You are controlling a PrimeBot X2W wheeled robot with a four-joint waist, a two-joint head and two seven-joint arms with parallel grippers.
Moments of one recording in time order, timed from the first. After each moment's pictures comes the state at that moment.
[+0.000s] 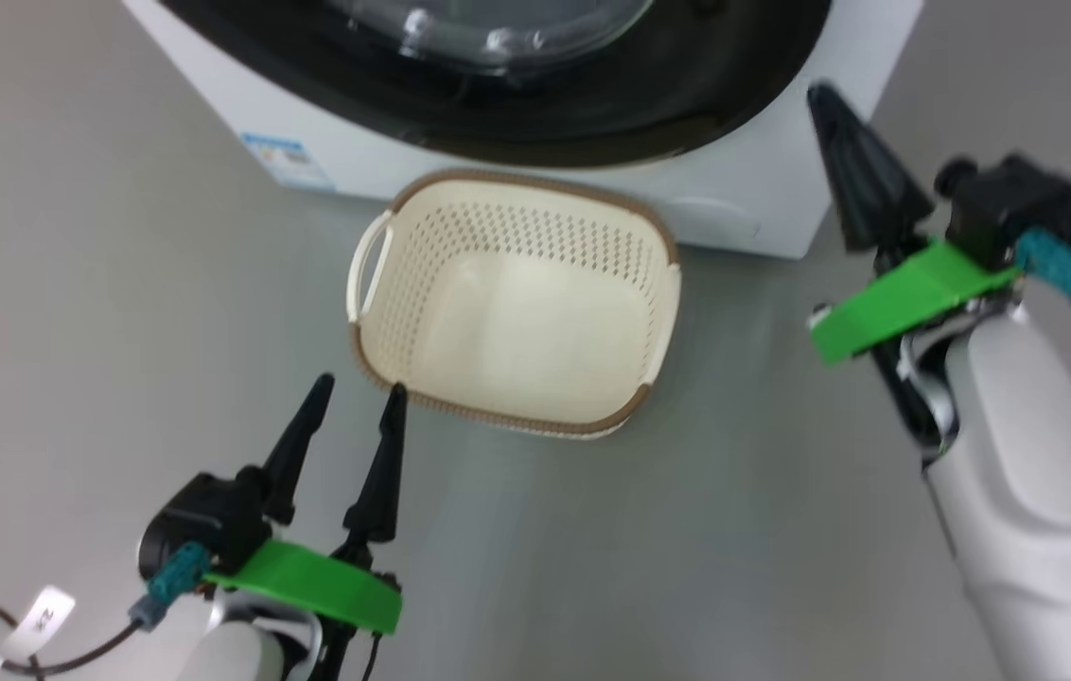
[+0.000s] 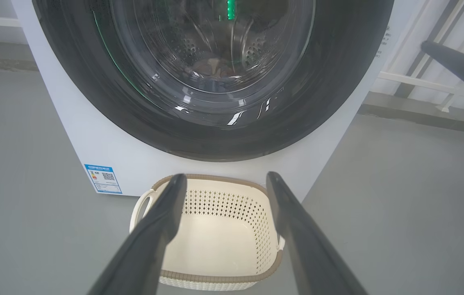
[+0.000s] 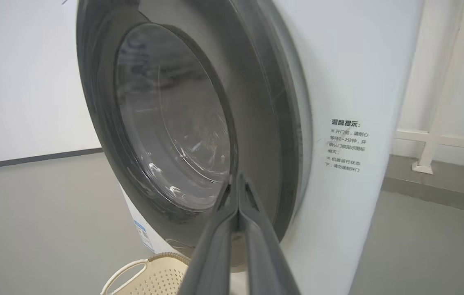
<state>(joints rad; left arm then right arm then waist) -0.25 0.06 -0.29 0.17 -0.37 -0.13 -0.26 -0.72 -0.18 0.18 0.42 0.19 0.14 -0.26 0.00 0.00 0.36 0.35</state>
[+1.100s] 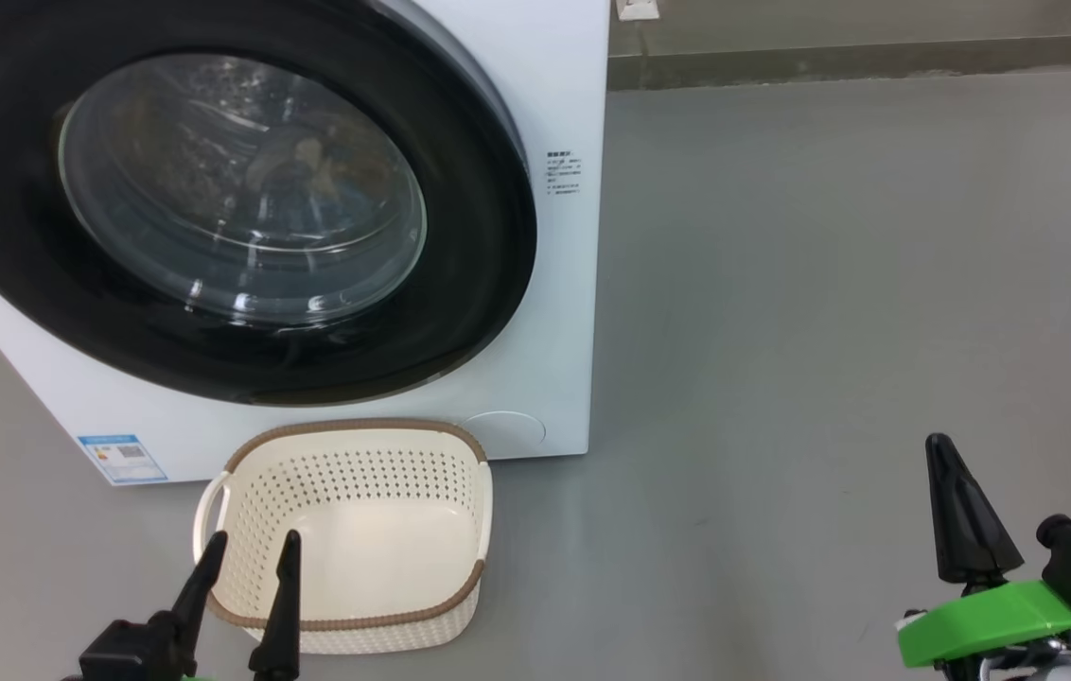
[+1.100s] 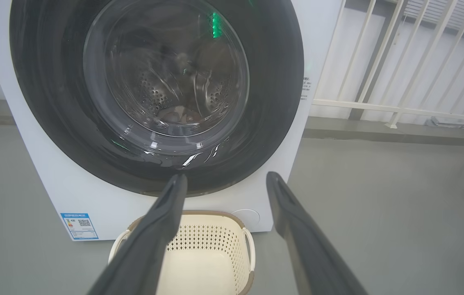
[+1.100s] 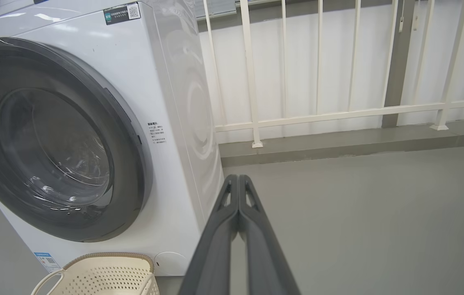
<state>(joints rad) 0.01 0.12 -0.13 0.17 -0.32 -0.13 -0.26 -0.08 -0.05 -0.14 0.16 0.19 0.14 -0.26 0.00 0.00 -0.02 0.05</state>
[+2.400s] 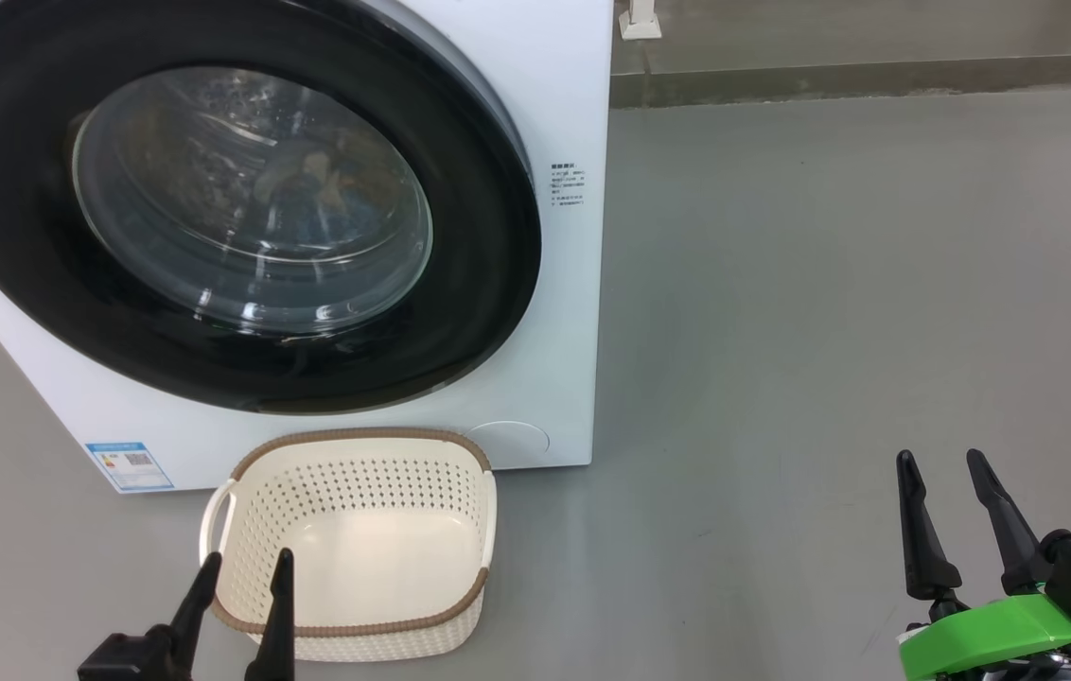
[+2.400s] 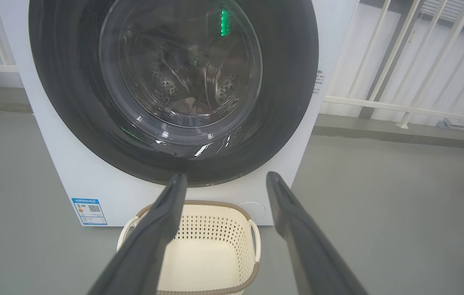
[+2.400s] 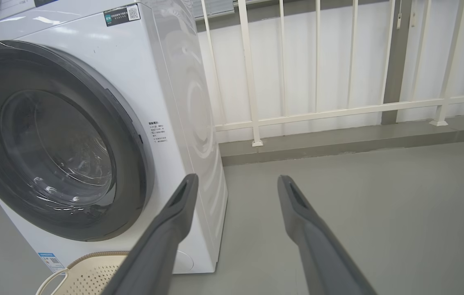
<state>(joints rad) 0.02 0.10 -0.11 0.21 -0.32 -0.13 -0.26 -0.04 -0.05 -0.14 0.15 0.21 0.14 -0.26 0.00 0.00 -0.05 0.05</state>
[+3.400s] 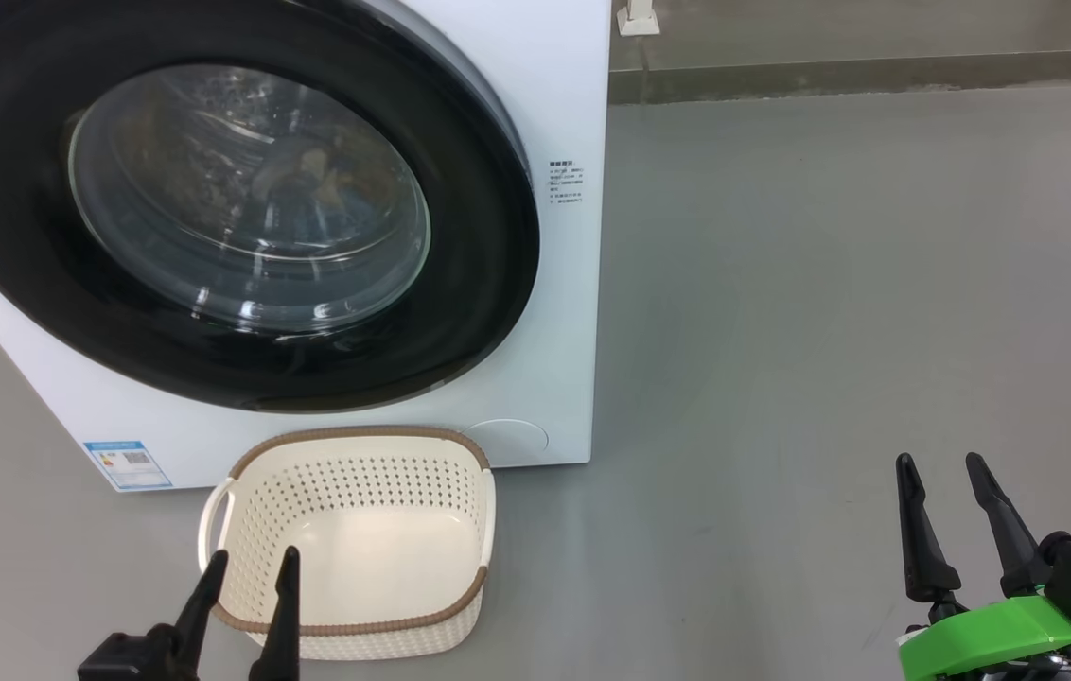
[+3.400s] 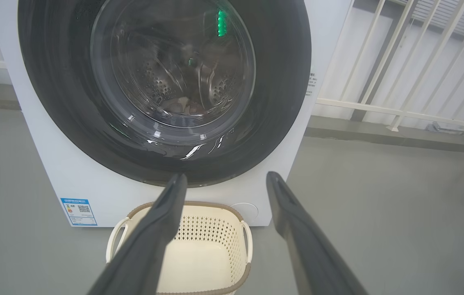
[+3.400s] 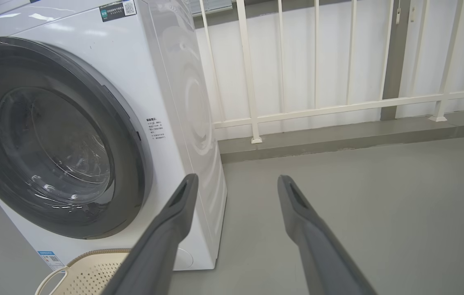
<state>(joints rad) 0.03 0.11 -0.13 0.19 -0.35 -0.13 -0.26 -0.04 -0.05 -0.14 0.16 0.21 0.14 -0.26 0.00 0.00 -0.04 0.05</state>
